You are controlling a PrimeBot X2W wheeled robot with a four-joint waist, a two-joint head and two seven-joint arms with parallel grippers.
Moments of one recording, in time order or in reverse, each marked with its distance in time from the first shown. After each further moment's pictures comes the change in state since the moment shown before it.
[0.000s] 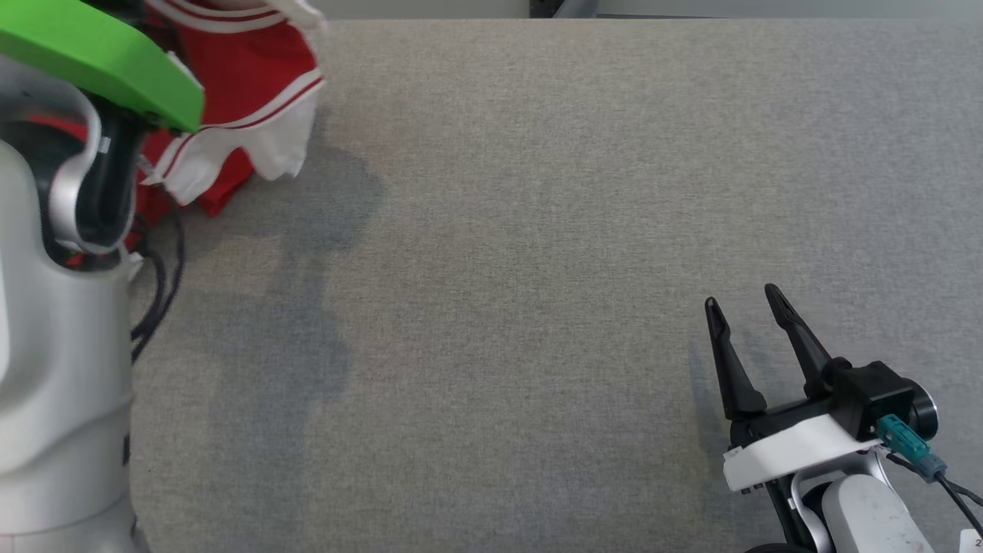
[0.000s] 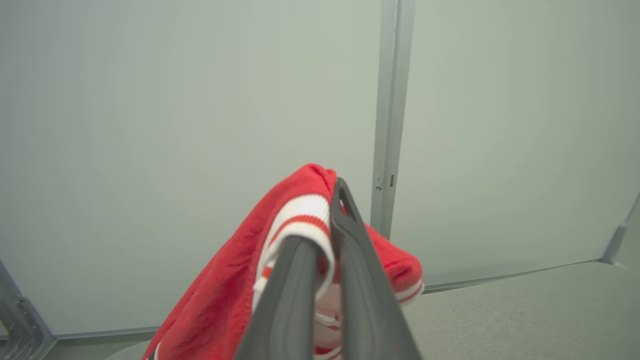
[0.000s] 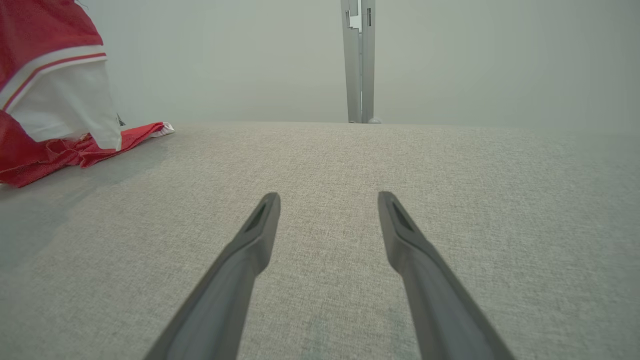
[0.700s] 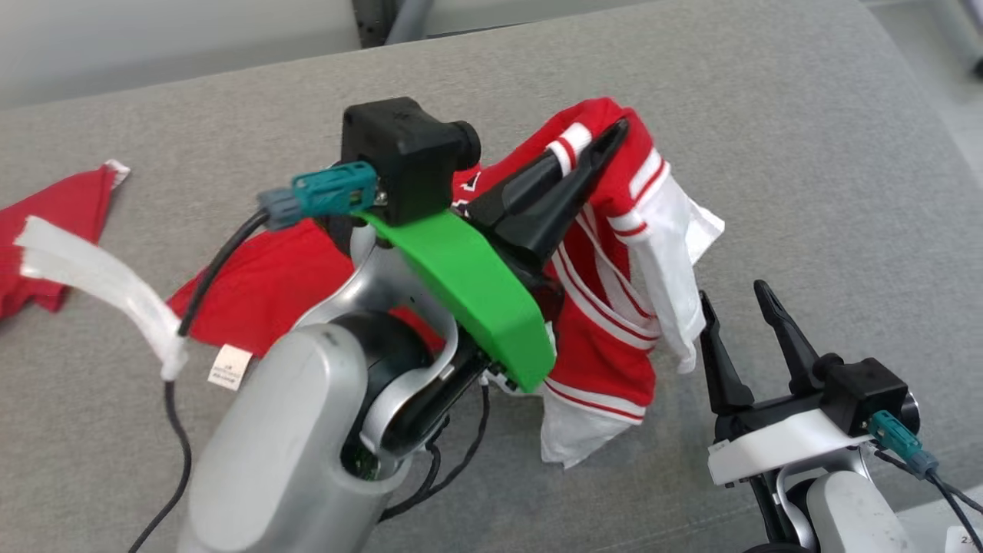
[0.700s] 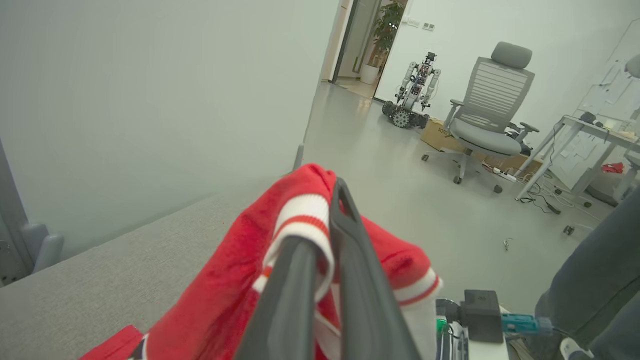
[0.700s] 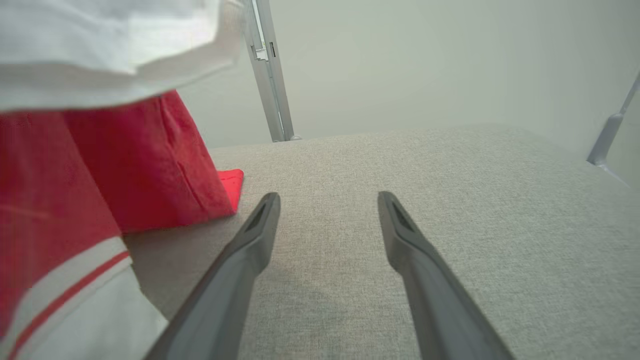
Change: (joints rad) left arm 0.250 -0.193 -0.413 -0.429 -0.226 0.094 0.247; right arm -0.005 0.047 -0.010 -0.001 0.018 0.000 0.000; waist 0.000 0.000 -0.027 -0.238
